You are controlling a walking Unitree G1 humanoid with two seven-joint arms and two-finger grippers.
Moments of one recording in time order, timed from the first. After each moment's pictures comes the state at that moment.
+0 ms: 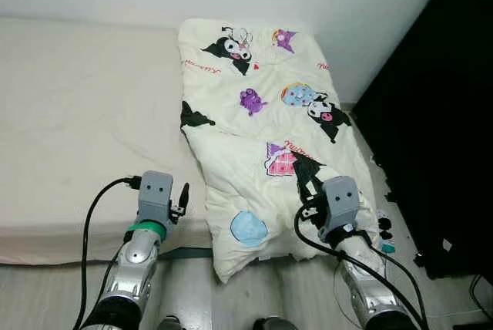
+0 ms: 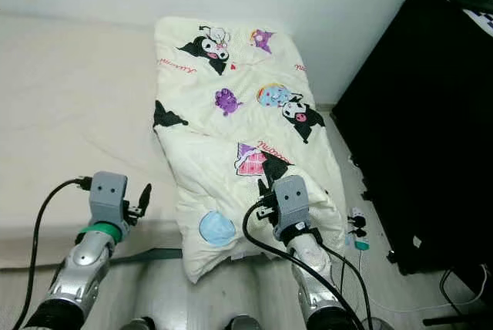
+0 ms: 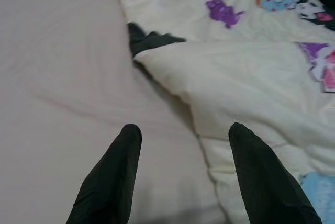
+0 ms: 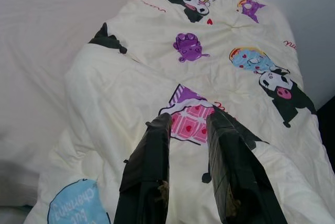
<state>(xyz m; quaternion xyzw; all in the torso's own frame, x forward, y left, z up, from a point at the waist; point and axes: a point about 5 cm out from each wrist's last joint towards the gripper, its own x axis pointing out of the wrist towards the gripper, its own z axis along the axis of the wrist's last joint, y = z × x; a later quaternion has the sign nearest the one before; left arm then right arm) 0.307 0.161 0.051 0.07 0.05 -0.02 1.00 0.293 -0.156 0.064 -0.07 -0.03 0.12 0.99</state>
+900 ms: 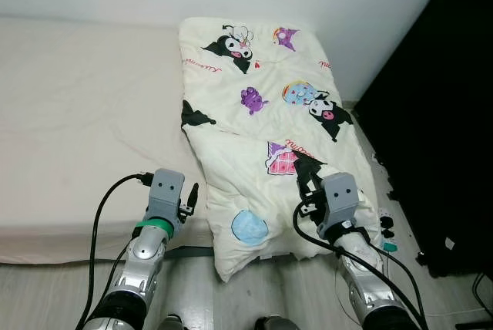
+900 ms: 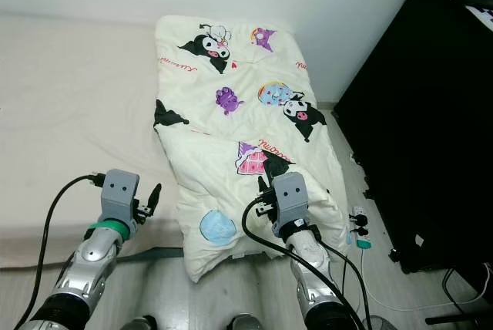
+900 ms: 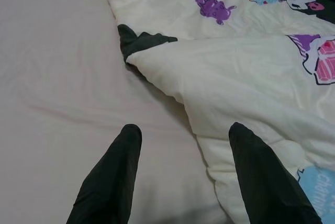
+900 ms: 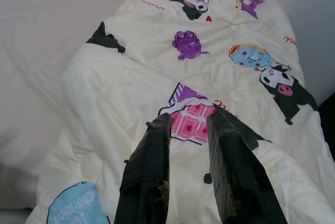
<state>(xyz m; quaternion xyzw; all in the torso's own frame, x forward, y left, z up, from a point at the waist) 0.311 0.158 0.053 0.09 0.06 -0.04 0.99 0.297 -0.154 0.064 -0.06 -0.03 0.12 0.99</state>
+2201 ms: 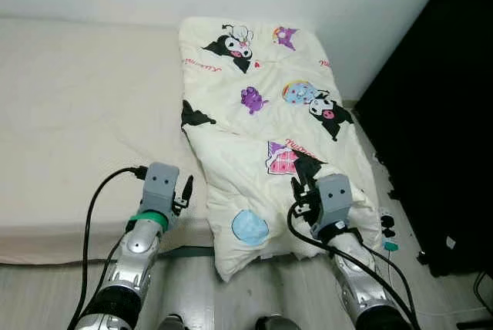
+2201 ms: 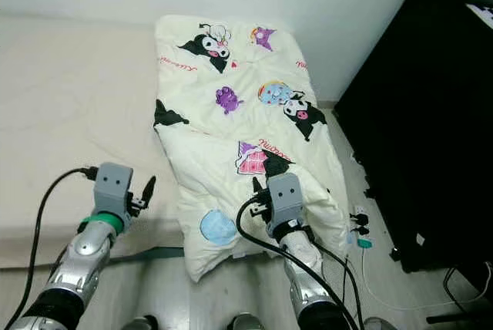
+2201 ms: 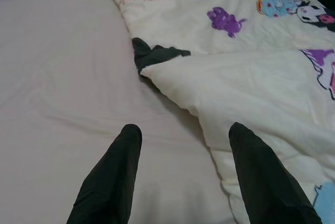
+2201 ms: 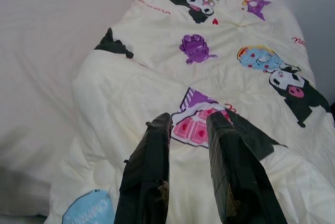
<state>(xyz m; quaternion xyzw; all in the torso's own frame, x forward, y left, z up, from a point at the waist) 0.316 0.171 0.064 0.09 0.03 -0.02 1.00 0.301 -0.142 0.066 -0.05 -0.04 0.13 0.99</state>
